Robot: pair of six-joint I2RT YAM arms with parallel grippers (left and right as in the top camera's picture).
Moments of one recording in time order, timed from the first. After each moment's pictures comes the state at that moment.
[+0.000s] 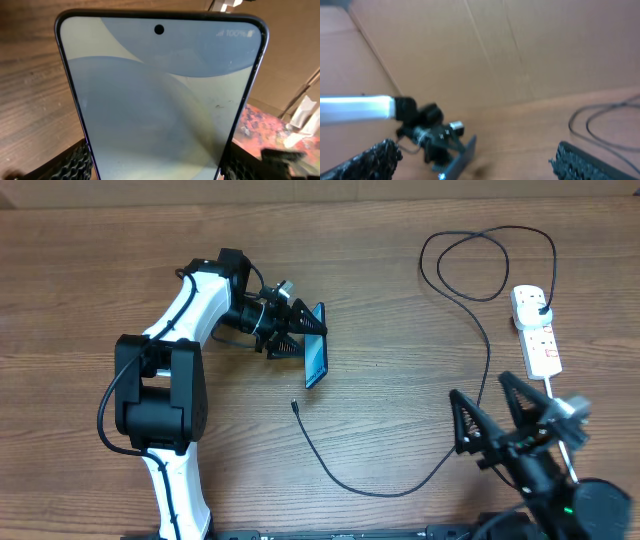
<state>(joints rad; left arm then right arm) -0.14 2.17 1.62 -1.13 1.07 -0.18 0.00 0.18 0.57 -0.37 -0.41 0.42</state>
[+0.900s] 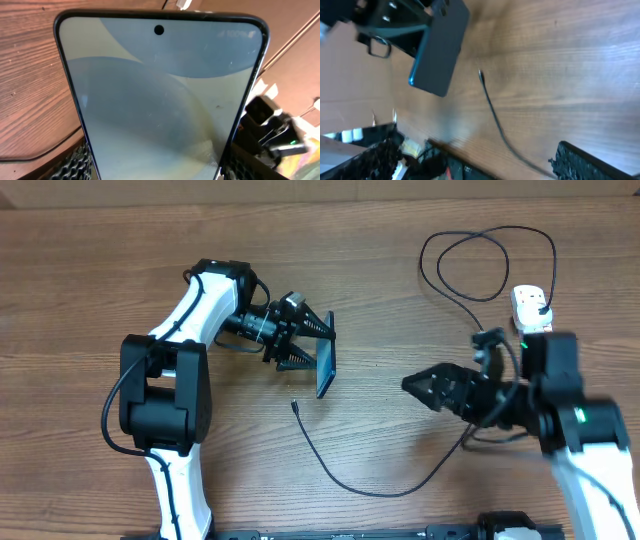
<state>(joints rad) -0.18 2.17 1.62 -1.34 1.23 -0.15 0.06 1.10 1.02 -1.07 -0.72 0.36</state>
